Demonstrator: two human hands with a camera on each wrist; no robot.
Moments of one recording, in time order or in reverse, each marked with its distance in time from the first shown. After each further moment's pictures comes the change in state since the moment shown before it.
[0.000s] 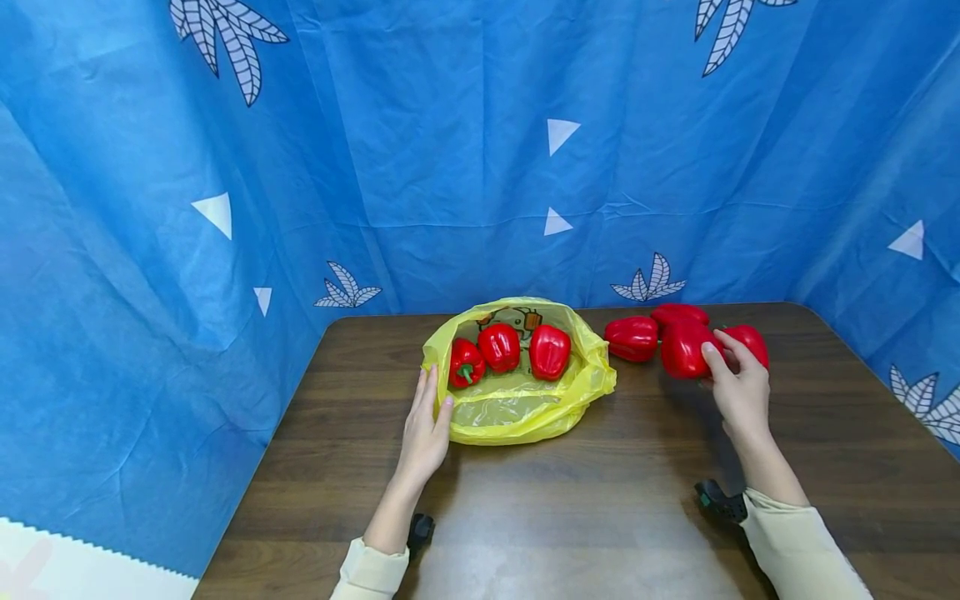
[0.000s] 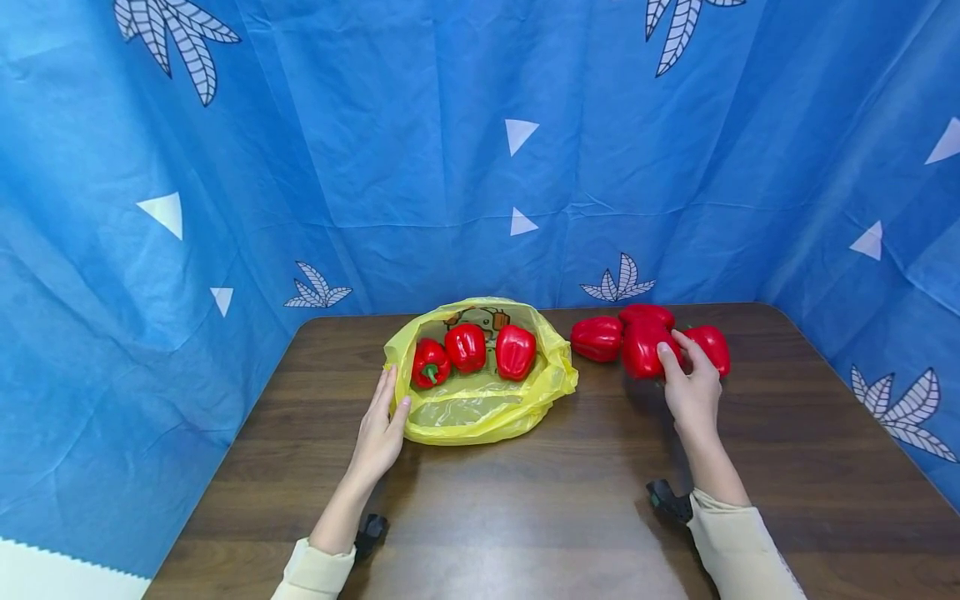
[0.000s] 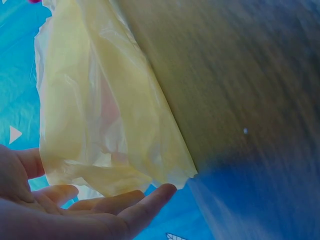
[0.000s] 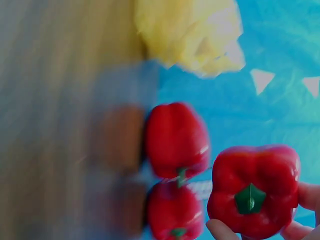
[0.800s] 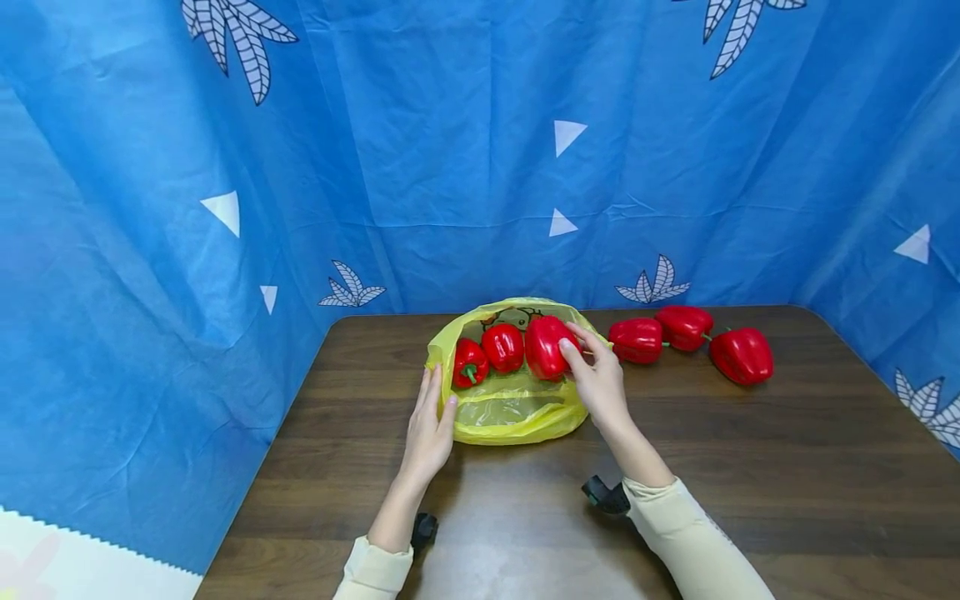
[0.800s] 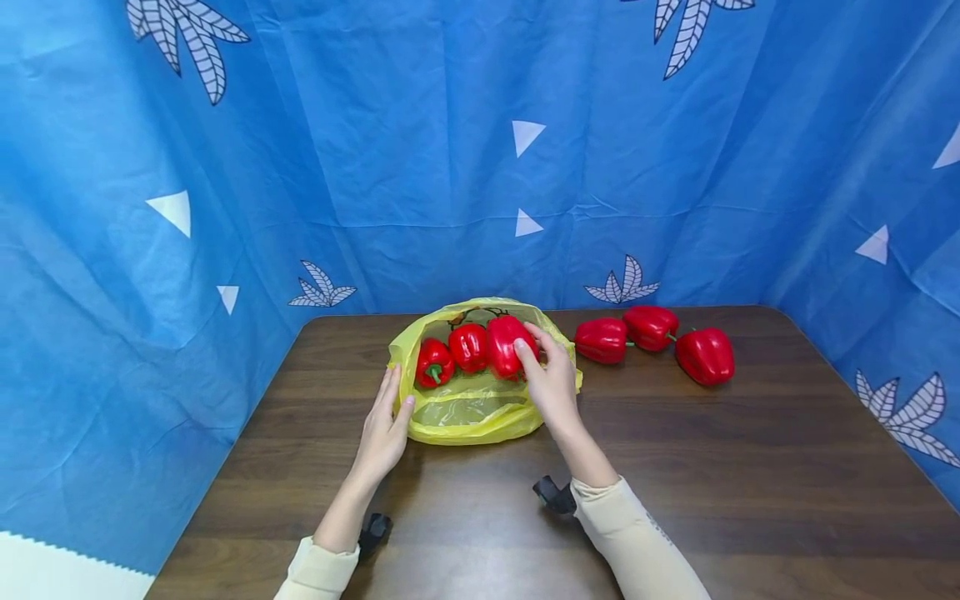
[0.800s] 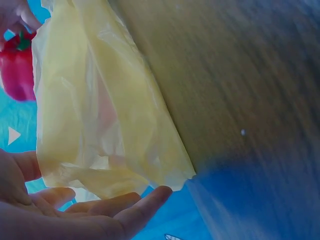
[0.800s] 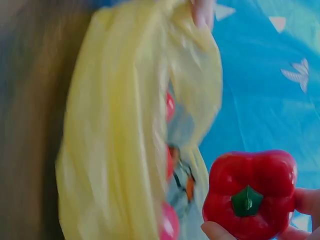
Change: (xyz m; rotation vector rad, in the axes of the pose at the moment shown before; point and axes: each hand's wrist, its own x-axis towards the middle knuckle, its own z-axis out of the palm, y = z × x) left_hand -0.002 0.002 -0.001 -0.013 0.030 0.027; right_hand -0.061 -0.075 0.136 0.206 -0.269 -0.214
